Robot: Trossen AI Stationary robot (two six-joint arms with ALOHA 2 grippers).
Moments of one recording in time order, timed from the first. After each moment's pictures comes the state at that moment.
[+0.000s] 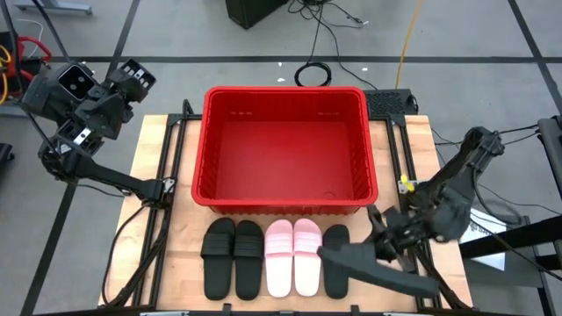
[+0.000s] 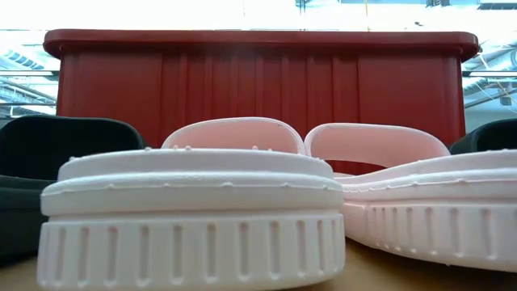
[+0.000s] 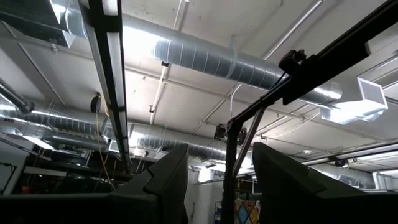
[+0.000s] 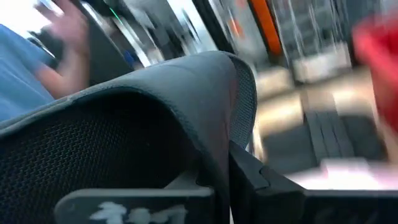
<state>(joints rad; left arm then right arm) -0.04 1.01 1.60 0.21 0.14 -0.28 0.82 1.10 1.12 -0.09 0.47 0.55</state>
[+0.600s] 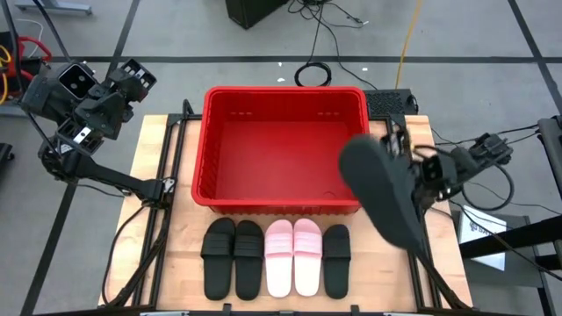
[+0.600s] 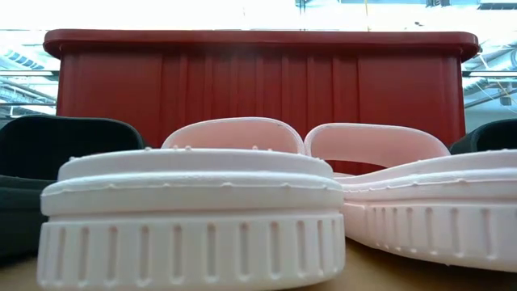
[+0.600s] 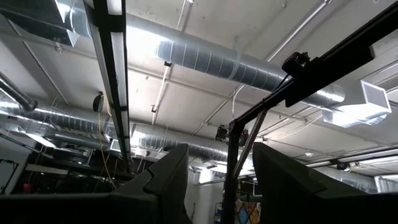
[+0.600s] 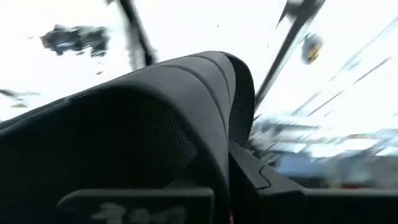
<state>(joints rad) -0.04 1.01 1.60 0.21 0.13 -0.29 0.49 1.10 1.12 0.82 0.34 -0.38</state>
